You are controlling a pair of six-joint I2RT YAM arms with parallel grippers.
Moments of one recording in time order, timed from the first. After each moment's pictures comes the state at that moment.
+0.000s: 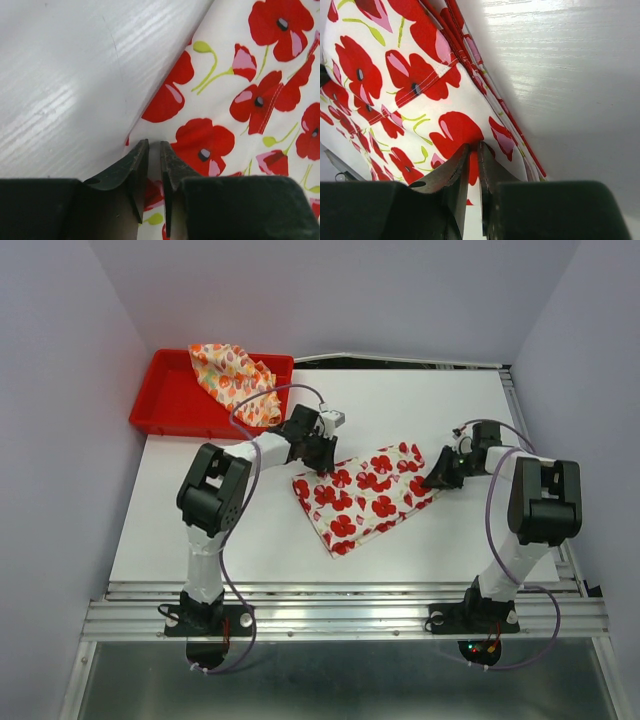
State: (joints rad) left arm -0.51 2.06 1.39 -0.21 0.37 -0.08; right arm -0.13 1.83 1.02 -0.37 -0.56 0.24
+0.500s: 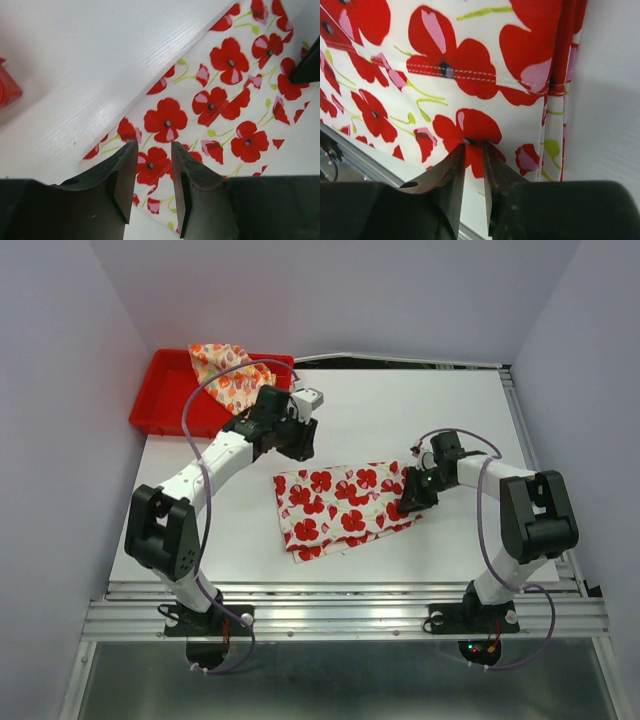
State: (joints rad) left arm -0.48 1.65 1.34 -0.47 0.28 0.03; right arm 0.15 1.69 0.92 -0.48 -0.53 0.19
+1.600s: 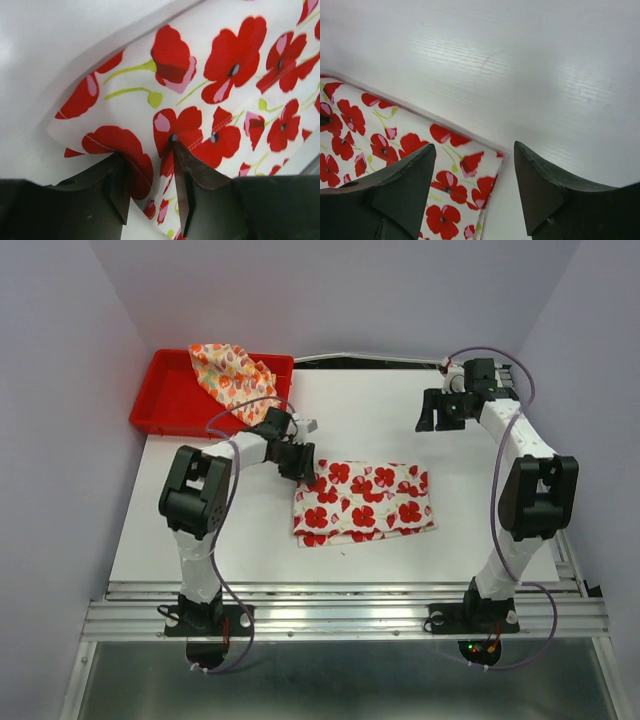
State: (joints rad) left arm -0.36 1.92 1.21 -0.39 0.51 -0.11; right arm 0.02 1.84 1.57 -0.65 -0.41 -0.02
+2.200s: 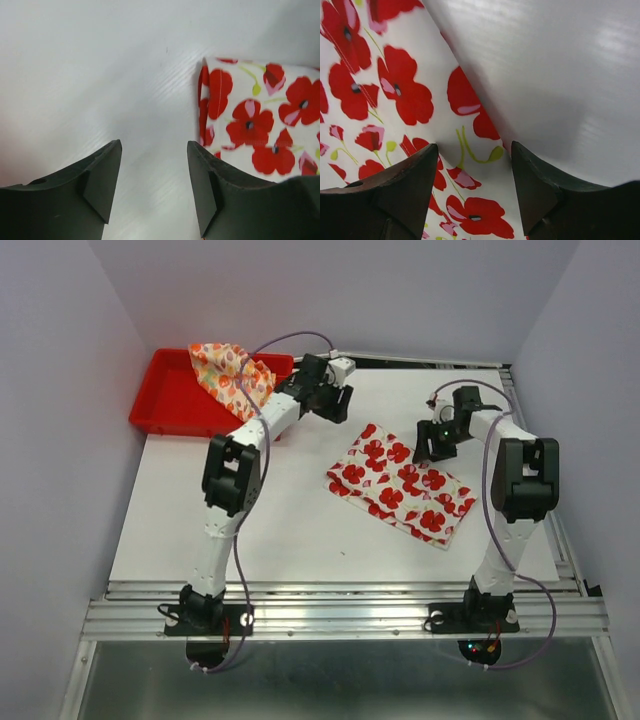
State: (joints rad) left arm -0.48 2.39 2.17 -0.48 0.27 0.04; right arm -0.02 2.03 1.51 -0.65 -0.46 -0.13
